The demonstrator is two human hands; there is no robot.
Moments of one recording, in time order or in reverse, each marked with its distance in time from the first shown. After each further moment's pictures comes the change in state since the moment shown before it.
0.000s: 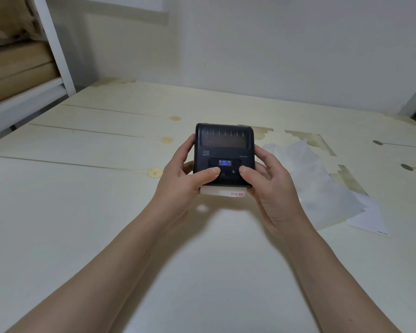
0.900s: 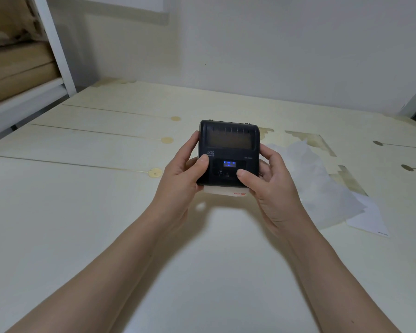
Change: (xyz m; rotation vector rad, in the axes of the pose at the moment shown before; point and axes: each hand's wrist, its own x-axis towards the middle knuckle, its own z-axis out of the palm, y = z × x) left_hand -0.004 0.004 0.005 0.013 0.005 0.046; right_hand 0.000 0.003 -0.002 -0.016 0.003 -0.028
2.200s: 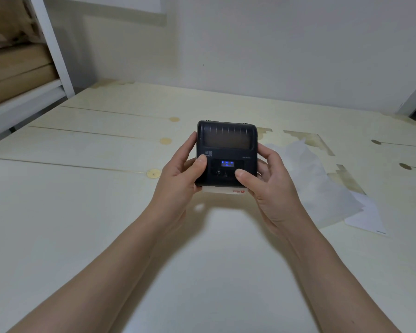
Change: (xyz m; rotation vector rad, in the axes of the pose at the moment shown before) left_hand 0.000 -0.001 0.000 -0.004 -0.008 0.012; right_hand -0.003 -0.005 -0.001 -0.031 -0.006 0.013
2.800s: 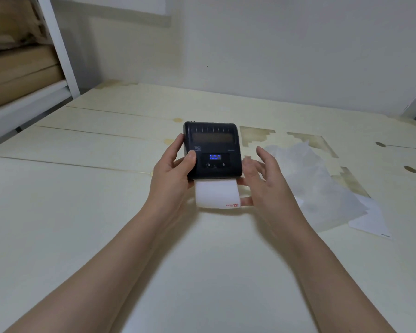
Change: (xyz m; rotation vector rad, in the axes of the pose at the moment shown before) left_hand 0.010 -0.002 -0.009 -0.101 0.212 -0.019; right_hand -0.003 -0.002 0.011 -0.246 0.055 0.088
